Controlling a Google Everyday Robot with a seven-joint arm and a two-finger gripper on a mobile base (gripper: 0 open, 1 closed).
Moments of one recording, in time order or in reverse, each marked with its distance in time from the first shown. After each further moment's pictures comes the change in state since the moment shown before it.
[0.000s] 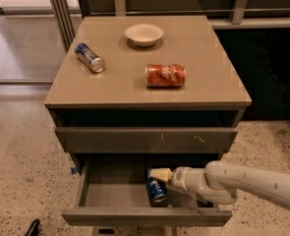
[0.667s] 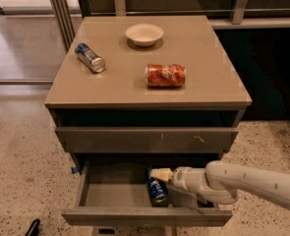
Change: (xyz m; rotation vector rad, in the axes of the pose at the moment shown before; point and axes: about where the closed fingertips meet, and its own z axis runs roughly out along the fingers) arm 0.000 -0.001 0.001 0.004 0.003 -0.001
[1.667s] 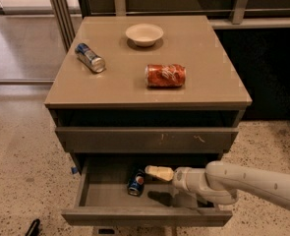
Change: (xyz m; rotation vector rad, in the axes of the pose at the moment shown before) arm 0.000 0.000 0.000 0.000 0.000 0.000
